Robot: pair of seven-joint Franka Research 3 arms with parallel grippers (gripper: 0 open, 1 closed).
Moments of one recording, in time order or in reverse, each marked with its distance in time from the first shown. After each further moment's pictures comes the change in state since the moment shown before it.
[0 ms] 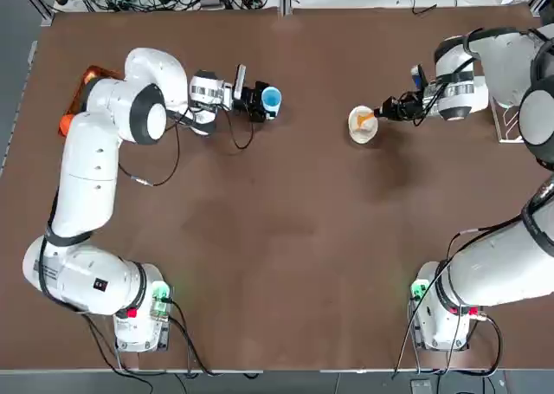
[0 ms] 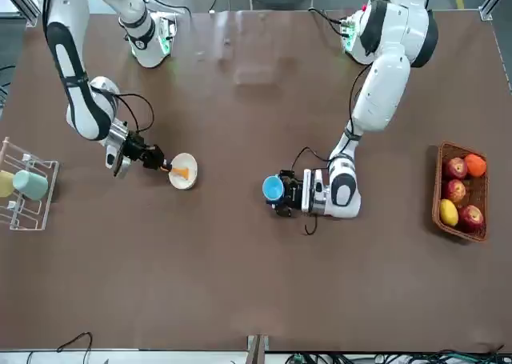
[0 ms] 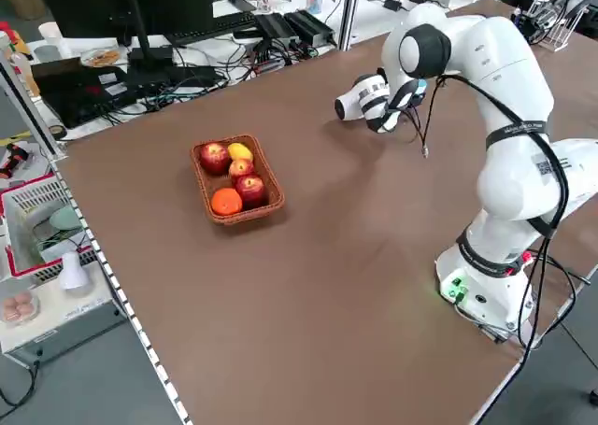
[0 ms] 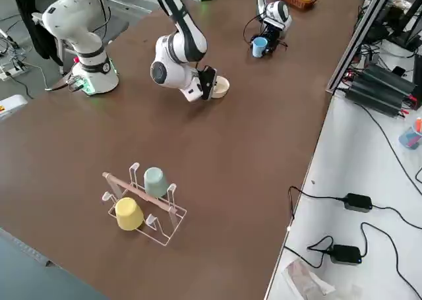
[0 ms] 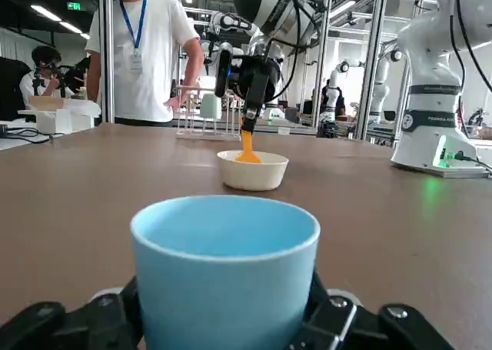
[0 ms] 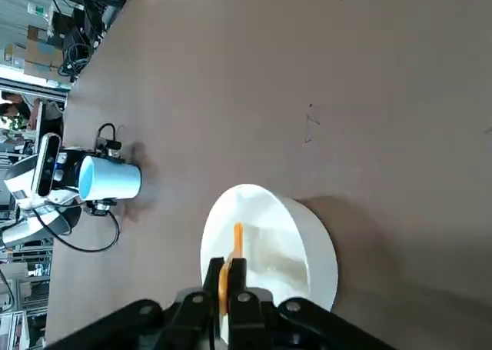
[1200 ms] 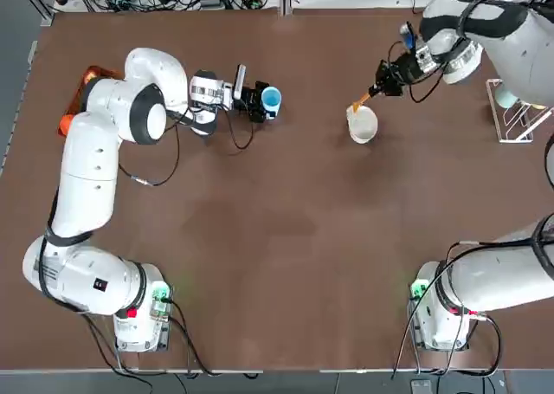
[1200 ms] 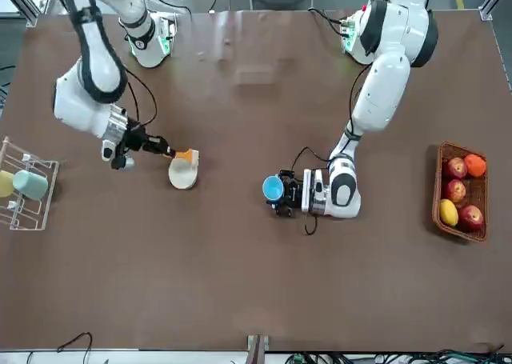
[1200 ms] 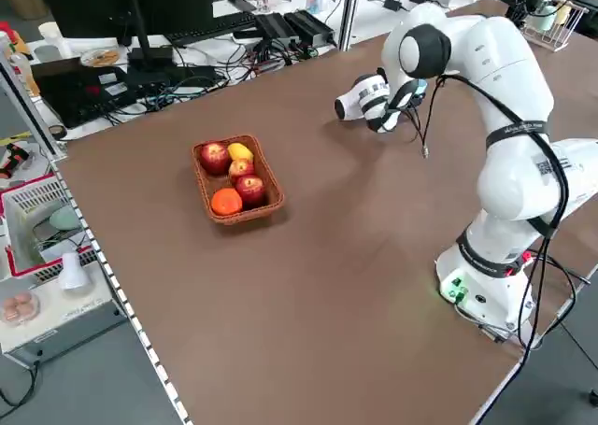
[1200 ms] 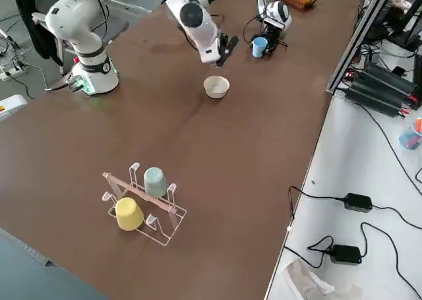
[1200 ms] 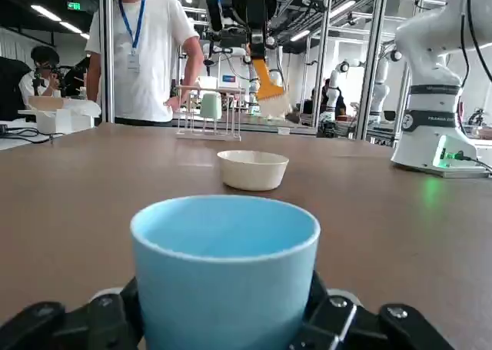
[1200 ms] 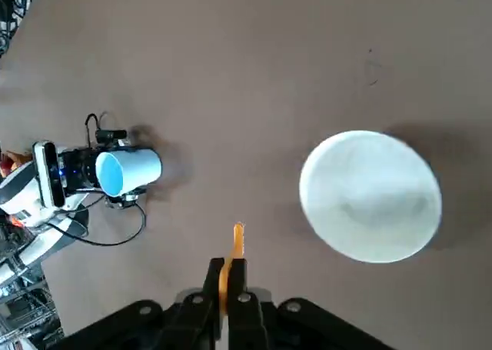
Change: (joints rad) left arm 0.000 0.000 0.000 0.000 0.000 0.000 0.000; right arm 0.167 -0.234 0.009 0.122 -0.621 0.006 1.060
